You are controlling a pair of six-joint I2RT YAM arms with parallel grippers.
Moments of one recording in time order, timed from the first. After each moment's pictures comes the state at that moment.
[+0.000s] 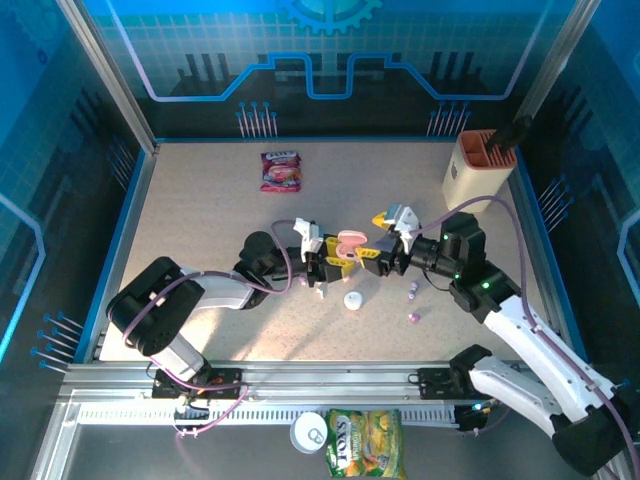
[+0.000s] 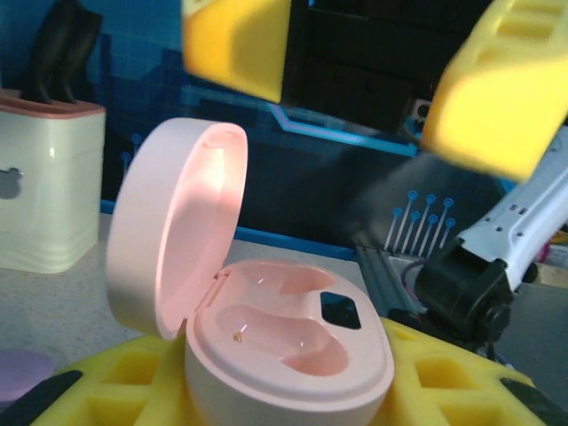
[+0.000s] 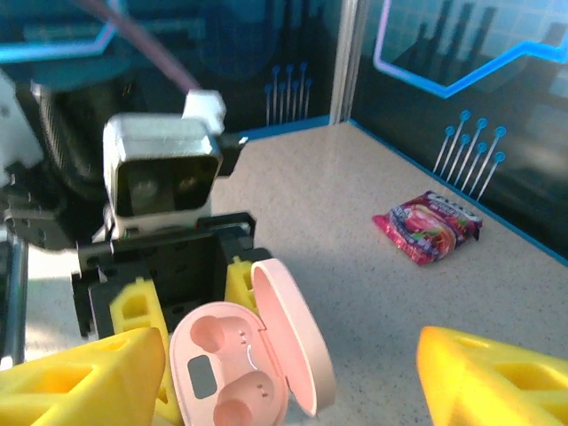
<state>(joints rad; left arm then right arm) -0.62 1.61 0.56 1.23 0.81 -0.31 0.47 0.84 0.76 -0.15 -0.50 -0.15</state>
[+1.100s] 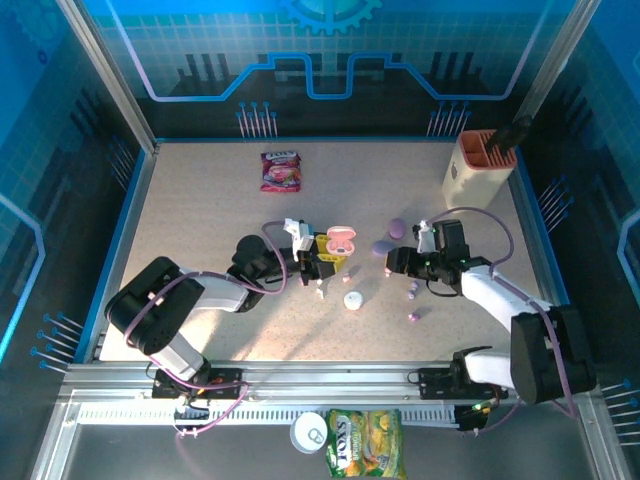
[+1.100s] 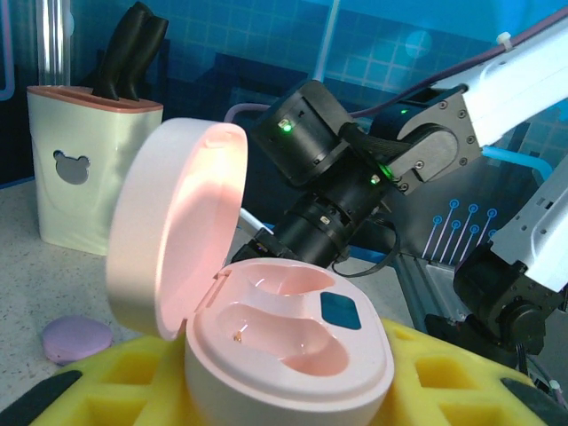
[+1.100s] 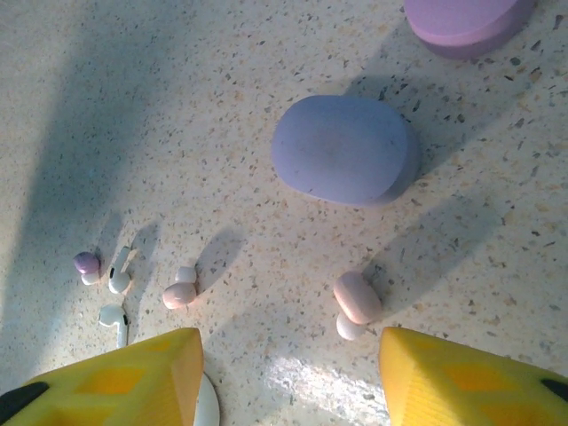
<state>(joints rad) -0.58 1.60 0.49 1.28 0.76 -0.31 0.17 1.29 0.58 -0.20 -0.47 0.40</state>
